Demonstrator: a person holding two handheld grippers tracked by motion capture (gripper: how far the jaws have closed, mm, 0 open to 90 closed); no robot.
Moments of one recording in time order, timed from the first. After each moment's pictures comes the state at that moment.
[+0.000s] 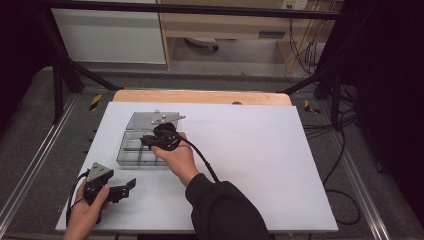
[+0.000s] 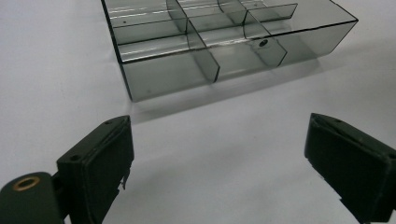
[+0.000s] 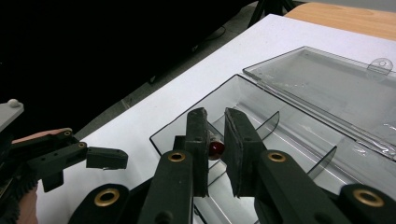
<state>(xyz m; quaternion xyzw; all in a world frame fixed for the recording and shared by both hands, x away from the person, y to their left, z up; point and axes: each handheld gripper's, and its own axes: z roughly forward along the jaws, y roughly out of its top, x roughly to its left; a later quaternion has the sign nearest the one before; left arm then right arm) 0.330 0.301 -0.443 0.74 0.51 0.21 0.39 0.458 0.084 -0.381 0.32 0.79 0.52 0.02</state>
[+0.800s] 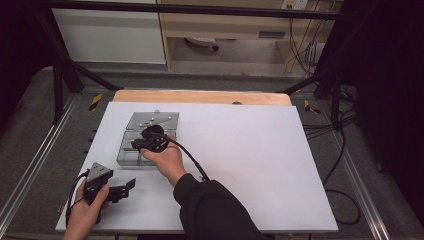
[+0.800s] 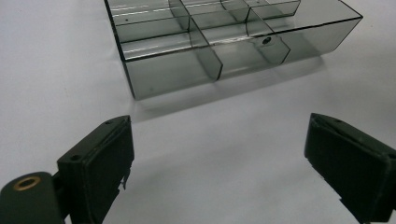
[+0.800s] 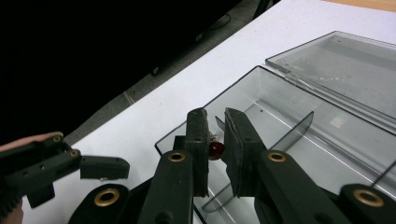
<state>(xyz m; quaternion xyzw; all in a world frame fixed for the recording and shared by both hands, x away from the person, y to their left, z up) 0.330 0.302 -0.443 0.74 0.51 0.21 0.39 0.463 0.118 -0.397 0.33 0.80 0.50 0.01</state>
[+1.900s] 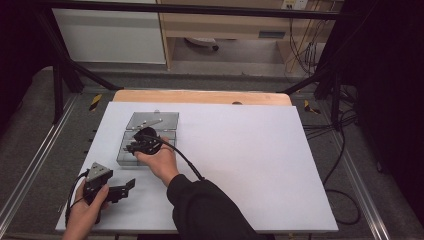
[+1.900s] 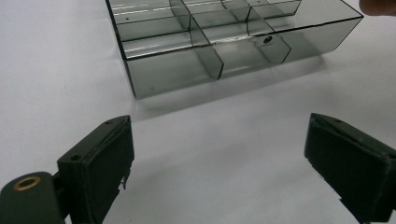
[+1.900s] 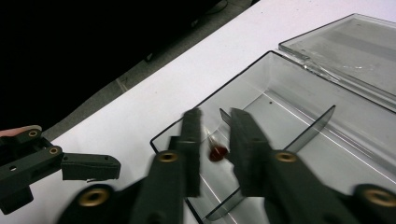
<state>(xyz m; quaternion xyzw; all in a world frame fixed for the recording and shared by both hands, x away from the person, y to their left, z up) 0.330 0.303 -0.443 0.74 0.51 0.21 0.39 0.463 0.139 -0.408 0.32 0.82 0.48 0.02</state>
